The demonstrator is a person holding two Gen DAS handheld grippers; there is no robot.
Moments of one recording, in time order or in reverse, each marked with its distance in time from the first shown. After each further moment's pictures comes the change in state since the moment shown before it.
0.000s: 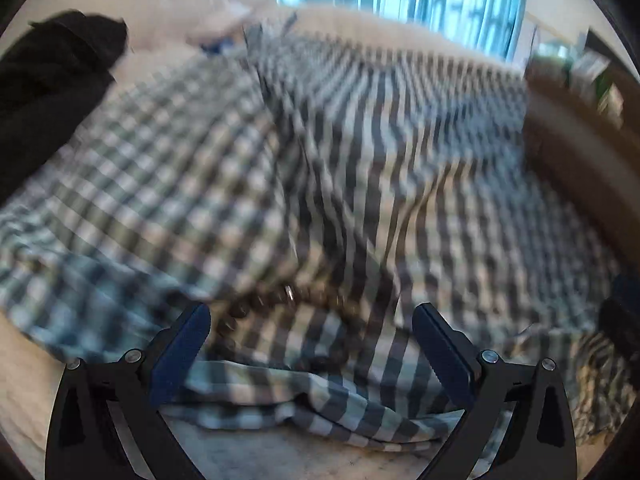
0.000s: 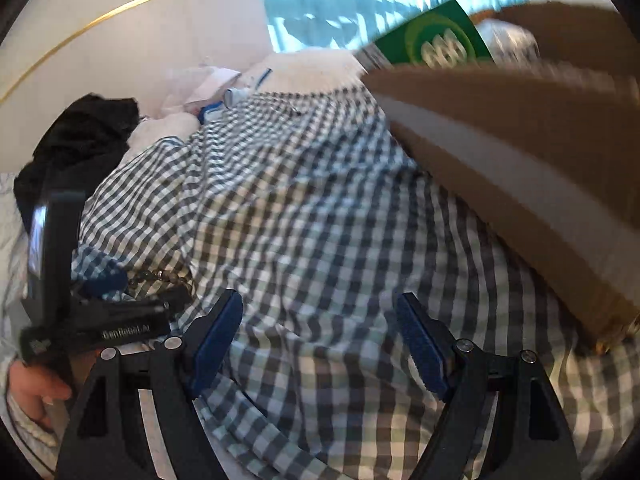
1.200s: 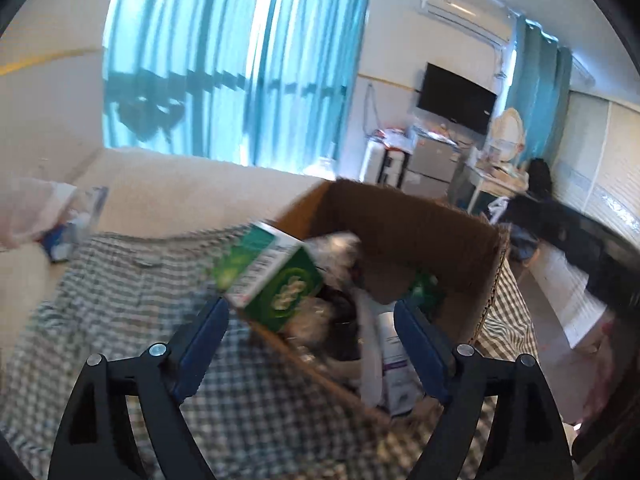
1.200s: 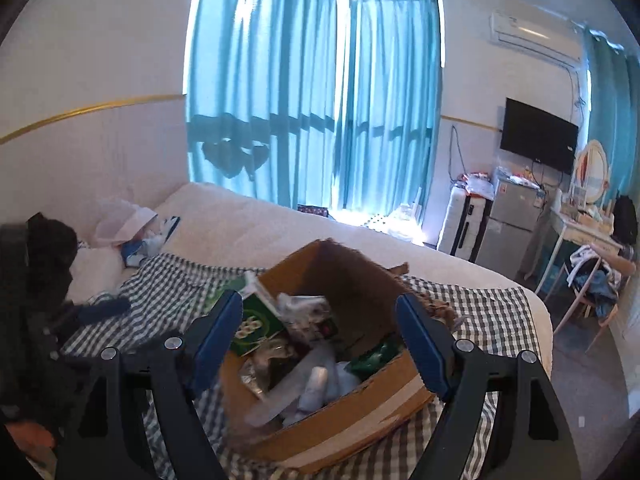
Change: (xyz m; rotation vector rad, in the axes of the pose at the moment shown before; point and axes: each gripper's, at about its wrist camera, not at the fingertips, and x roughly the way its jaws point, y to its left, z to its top) left arm -0.205 -0.170 0.114 0.246 -0.369 -0.453; right arm -0.225 -0.041 0.158 -0.060 -0.361 -0.342
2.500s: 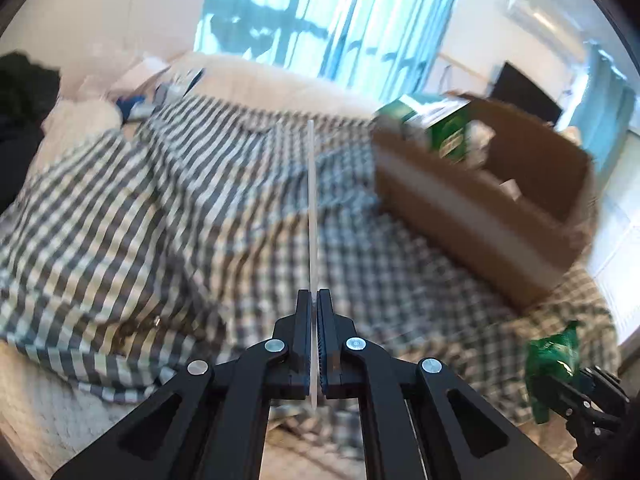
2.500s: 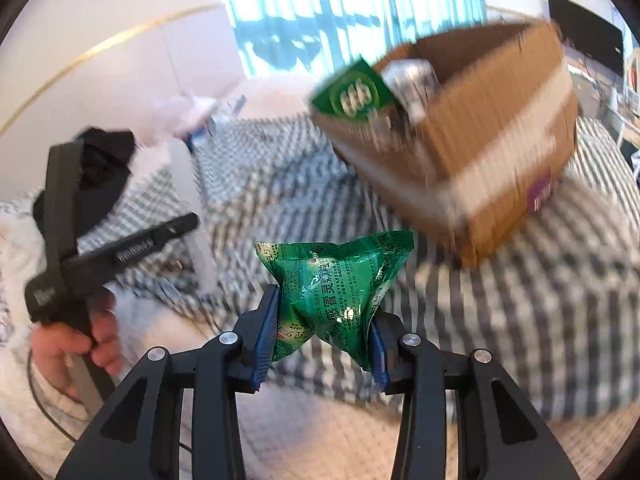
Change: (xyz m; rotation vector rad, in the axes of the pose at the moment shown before) left arm 0.007 0.114 -0.157 -0.207 0.121 0.105; right arm 0.009 0.066 -0.191 0.107 0.298 0.249
